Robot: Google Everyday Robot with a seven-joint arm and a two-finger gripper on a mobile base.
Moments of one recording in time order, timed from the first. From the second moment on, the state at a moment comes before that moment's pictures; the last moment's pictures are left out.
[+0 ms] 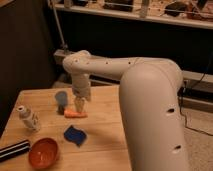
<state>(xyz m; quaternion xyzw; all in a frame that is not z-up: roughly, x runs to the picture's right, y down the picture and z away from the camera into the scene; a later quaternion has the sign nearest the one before) -0.118 0.083 0.769 -0.42 0.09 0.19 0.88</state>
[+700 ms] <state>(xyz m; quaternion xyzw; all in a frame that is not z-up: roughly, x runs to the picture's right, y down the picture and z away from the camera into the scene) -0.187 0.100 0.761 -0.37 -0.08 0.00 0.93</state>
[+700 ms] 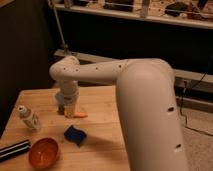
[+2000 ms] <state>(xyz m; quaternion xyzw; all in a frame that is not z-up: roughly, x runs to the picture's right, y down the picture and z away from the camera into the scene) -0.173 0.124 0.831 -0.32 -0.10 -0.04 0.94</state>
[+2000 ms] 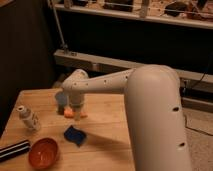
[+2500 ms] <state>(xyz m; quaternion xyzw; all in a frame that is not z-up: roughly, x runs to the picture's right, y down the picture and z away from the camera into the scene) -0.173 0.133 0.854 -0.33 -0.09 -0.05 0.94</state>
